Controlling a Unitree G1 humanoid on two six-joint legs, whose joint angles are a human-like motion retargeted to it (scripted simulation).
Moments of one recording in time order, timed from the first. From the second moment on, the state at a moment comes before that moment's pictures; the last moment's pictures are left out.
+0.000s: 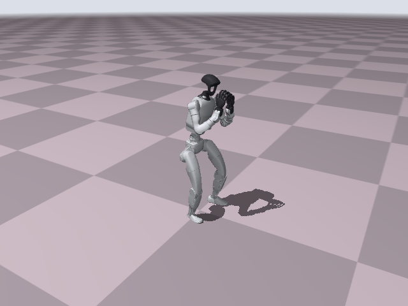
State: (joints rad) left arm -0.82 0.28 -0.41 -0.36 0.13 -0.48 0.26; right arm -0.69 -0.24 0.35 -0.52 -0.42 -0.37 -0.59; waist 0.12 -0.24 0.16; left_leg -0.46 0.23 0.18 0.71 -0.35 -0.10; right_leg -0.43 -0.11 -0.13 0.65 -0.64 0.09
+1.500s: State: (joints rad) left arm -0.04 0.32 -0.39 0.03 -0.20 -0.32 0.19; right arm -0.72 -0.21 0.76 -0.11 -0.18 -0.30 -0.37; waist 0.24 -0.23 0.22; left_leg -0.11 -0.17 0.15 0.54 -0.71 0.15; right_leg -0.47 -0.42 -0.19 0.75 -0.49 0.16
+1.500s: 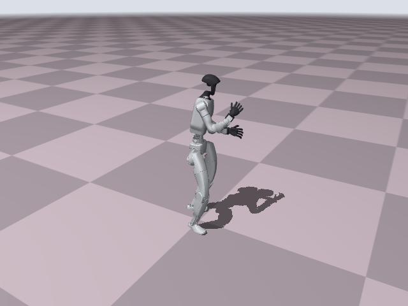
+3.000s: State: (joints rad) left arm 0.15 0.41 -0.42 0.71 -0.38 -0.22 -0.07; right arm -0.79 -0.27 0.60 -0.42 0.06 -0.43 -0.24; waist -0.08 -0.21 0.04; left_leg 0.11 -0.24 0.30 -0.01 -0.48 0.09; right_leg -0.59 -0.28 -0.10 1.03 -0.60 0.01
